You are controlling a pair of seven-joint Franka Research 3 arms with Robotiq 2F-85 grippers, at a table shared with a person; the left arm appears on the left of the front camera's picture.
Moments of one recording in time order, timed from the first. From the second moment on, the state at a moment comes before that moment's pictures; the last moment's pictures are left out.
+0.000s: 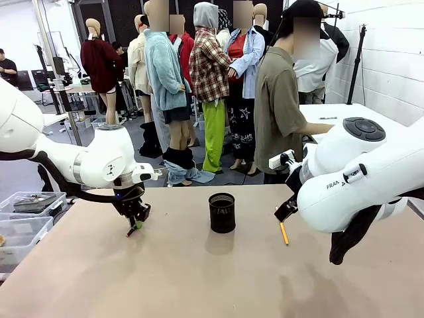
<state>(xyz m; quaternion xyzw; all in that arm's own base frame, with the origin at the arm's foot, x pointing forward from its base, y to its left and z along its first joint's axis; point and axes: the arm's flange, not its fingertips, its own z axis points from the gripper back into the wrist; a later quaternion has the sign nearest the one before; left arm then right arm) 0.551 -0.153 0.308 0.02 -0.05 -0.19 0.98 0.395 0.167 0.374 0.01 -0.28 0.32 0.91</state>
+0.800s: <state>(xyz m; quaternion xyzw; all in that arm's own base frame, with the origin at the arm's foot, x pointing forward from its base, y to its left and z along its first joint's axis) 0.542 -0.164 0.350 -0.08 -0.10 -0.30 0.94 0.395 0.167 0.374 0.01 -0.28 0.32 0.91</state>
